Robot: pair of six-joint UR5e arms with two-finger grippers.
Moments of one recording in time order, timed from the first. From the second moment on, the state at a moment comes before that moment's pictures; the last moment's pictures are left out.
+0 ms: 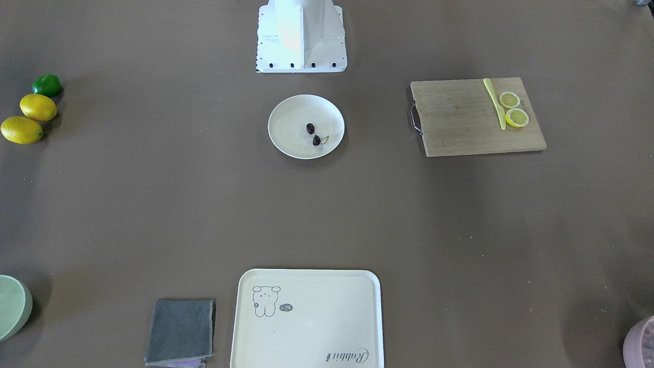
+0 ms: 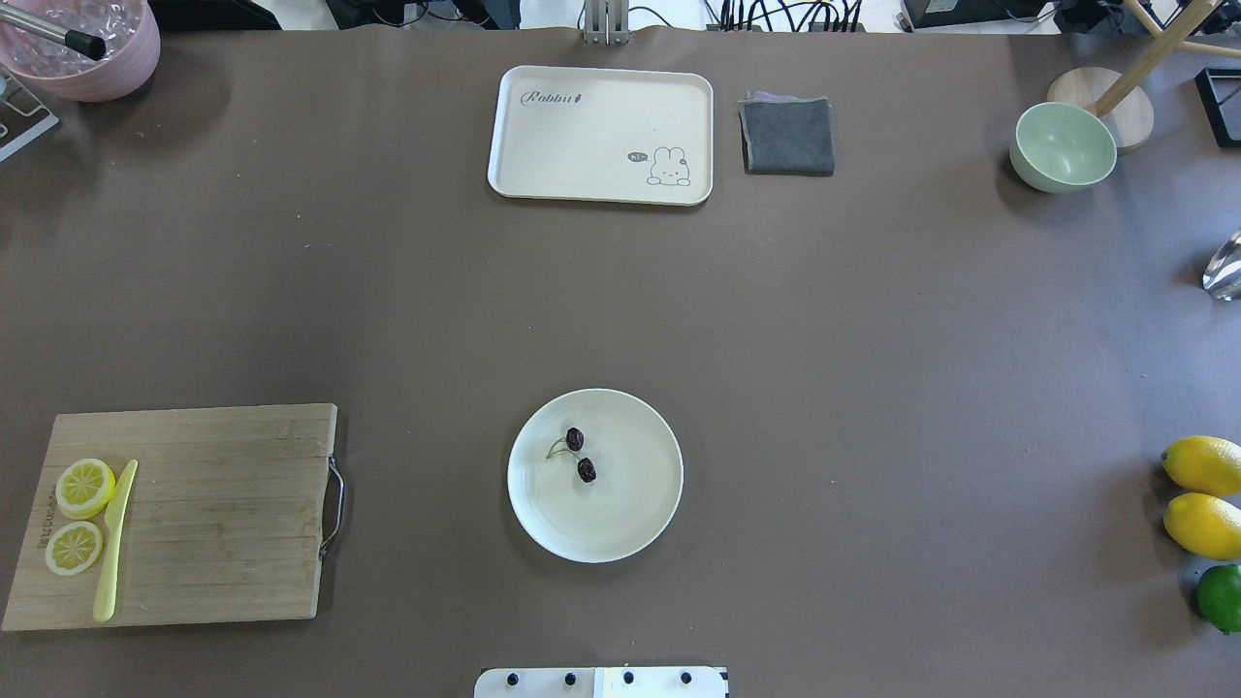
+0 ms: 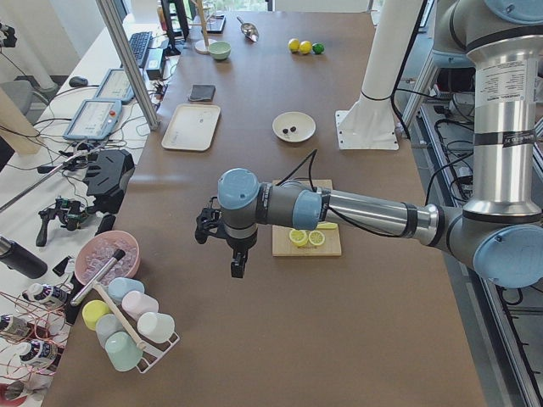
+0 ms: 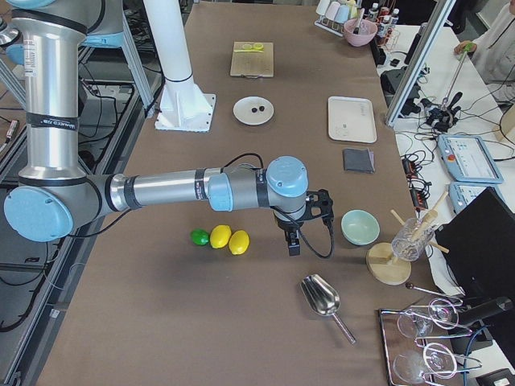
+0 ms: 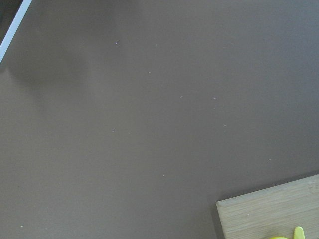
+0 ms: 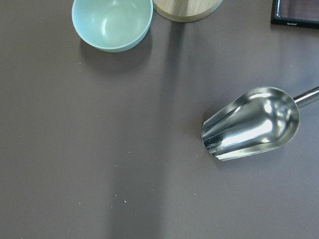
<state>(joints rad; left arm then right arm) -1.57 -1.49 -1.81 -1.55 -2.37 -0.03 1.60 -1.65 1.79 -1.56 2.42 -0.04</state>
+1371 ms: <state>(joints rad) -1.57 -1.44 -1.82 -1.55 -2.37 -0.02 1.59 -1.71 1.82 -1.58 2.40 -0.03</state>
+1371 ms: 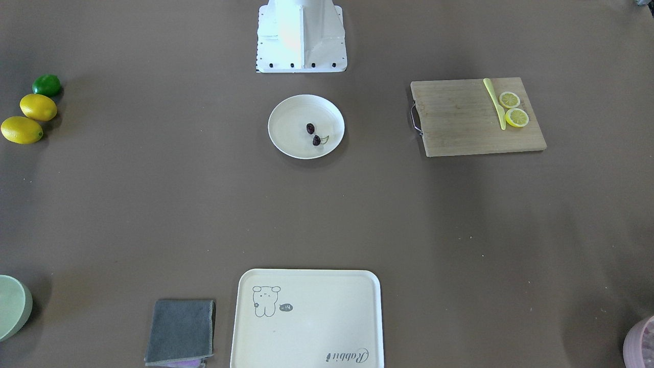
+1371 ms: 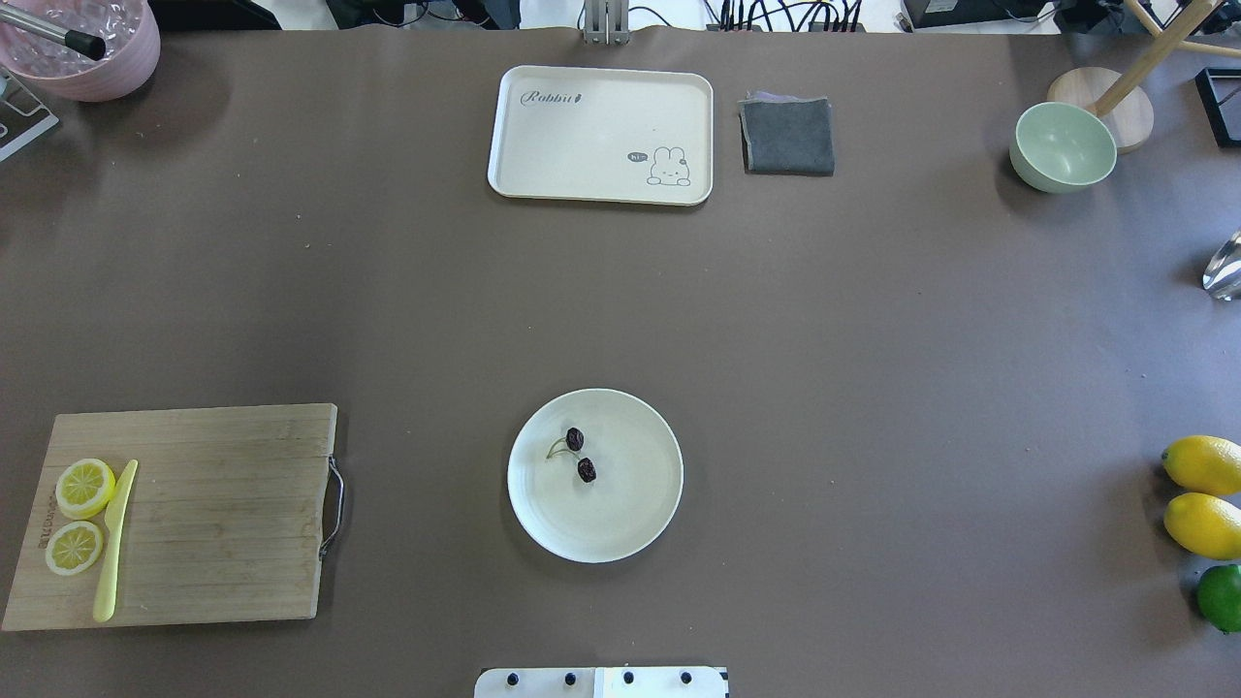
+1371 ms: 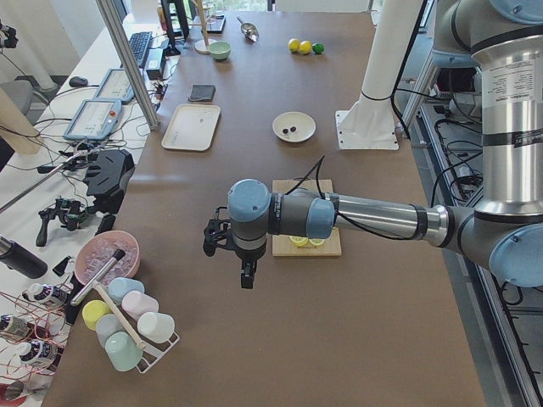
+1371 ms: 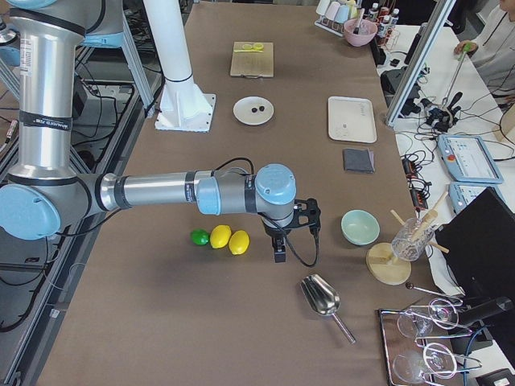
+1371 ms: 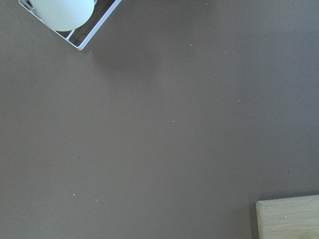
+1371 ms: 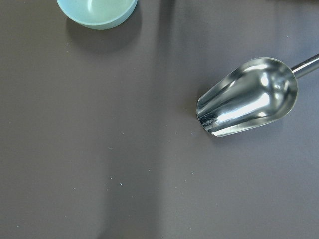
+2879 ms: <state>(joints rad) -1.57 -1.44 -1.81 -1.55 -2.42 -0.02 1.60 -1.74 1.81 -1.57 2.39 -0.04</state>
